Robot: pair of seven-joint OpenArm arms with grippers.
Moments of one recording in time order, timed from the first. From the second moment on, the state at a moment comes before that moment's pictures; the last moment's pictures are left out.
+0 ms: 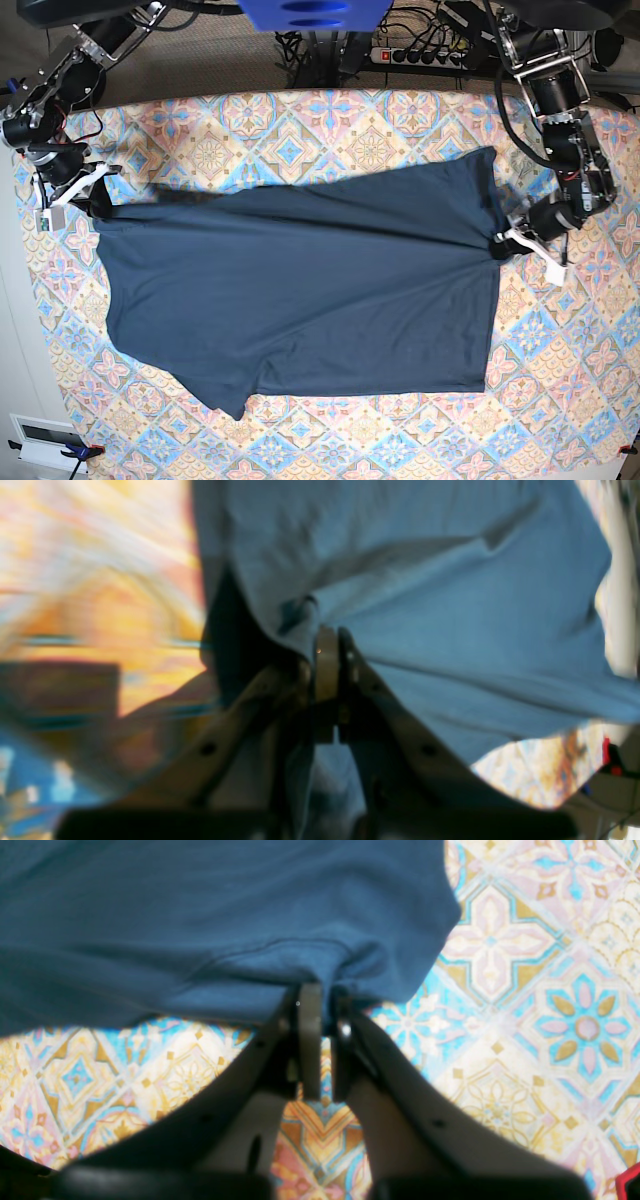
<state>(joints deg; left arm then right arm) -6.0 -20.6 -25.3 73.7 -49.5 -26.3 58.9 -7.1 10.6 47.2 103.1 40.9 41.0 -70.4</state>
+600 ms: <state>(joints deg) -3.3 -24.9 -27.8 73.7 -48.7 -26.2 59.0 -7.3 10.7 47.2 103.1 40.9 40.9 -70.4</state>
